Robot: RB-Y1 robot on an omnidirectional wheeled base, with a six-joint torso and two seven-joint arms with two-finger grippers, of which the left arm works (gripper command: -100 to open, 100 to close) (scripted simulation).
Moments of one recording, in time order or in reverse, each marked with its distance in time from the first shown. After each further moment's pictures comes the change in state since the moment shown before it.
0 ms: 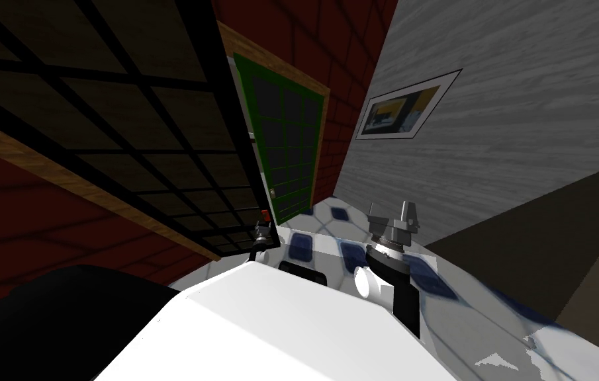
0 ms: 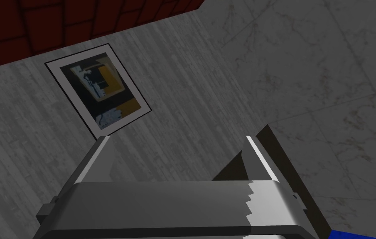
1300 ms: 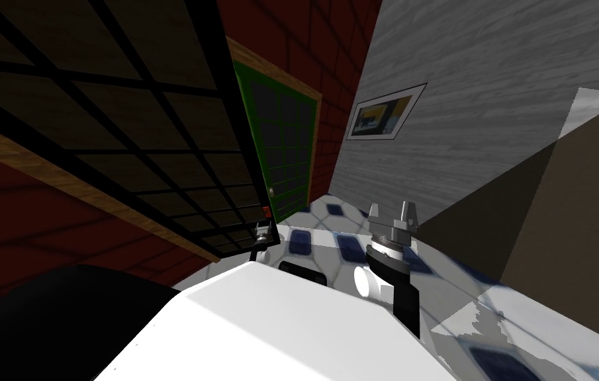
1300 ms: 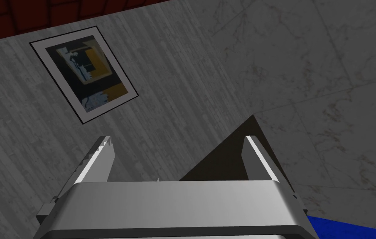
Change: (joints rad) arm -0.004 0.015 -0.074 -0.008 0.132 -0.015 0.315
